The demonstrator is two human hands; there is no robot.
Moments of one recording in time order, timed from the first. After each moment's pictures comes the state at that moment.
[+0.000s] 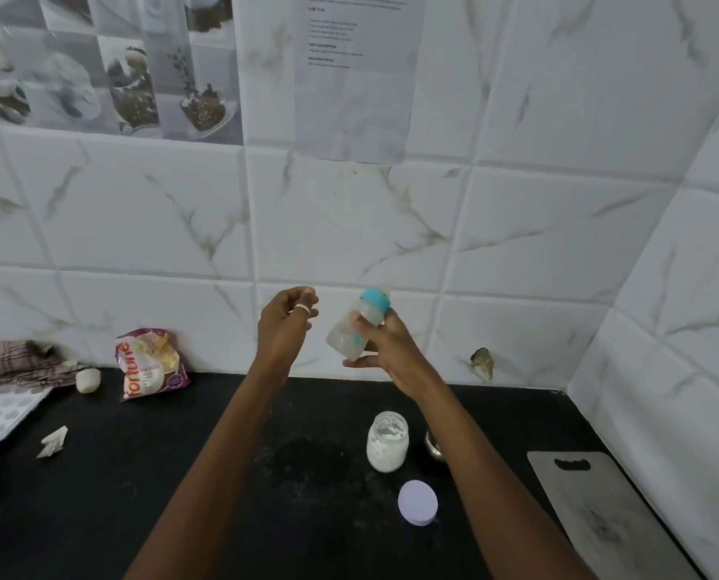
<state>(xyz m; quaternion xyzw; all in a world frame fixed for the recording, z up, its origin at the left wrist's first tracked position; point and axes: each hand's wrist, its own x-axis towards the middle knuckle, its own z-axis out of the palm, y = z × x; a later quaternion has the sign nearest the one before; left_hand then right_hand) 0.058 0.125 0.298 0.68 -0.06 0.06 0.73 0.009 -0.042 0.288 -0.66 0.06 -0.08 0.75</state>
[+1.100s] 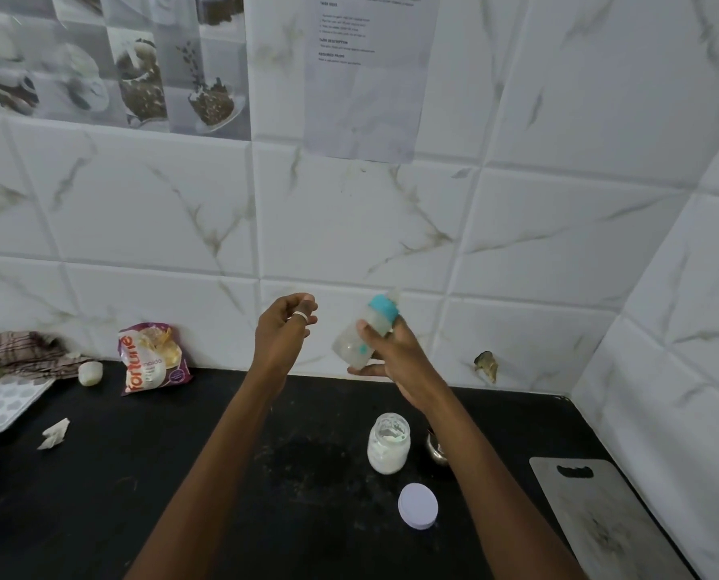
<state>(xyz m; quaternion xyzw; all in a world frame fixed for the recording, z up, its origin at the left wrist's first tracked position) 0.056 0.135 0.288 0.67 -0.06 0.05 0.74 0.003 -0.048 0.279 -0.65 0.05 -0.07 0.76</state>
